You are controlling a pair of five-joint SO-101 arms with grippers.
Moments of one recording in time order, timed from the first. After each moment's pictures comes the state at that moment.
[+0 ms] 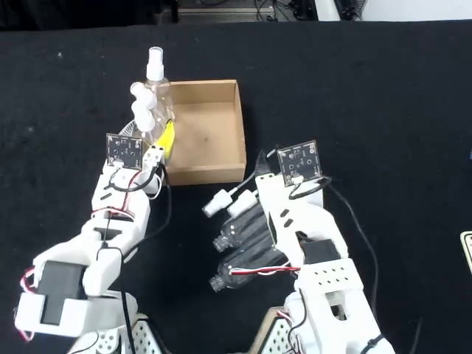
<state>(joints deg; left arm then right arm) 0.2 -9.0 73.7 -50.5 -3.6 -9.8 -58.8 85.7 6.1 7.3</state>
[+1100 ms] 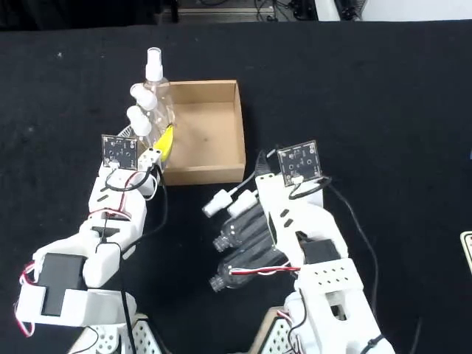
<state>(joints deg) -1.8 -6.1 73.7 -51.6 -3.4 -9.8 -58.8 85.7 6.1 7.3</state>
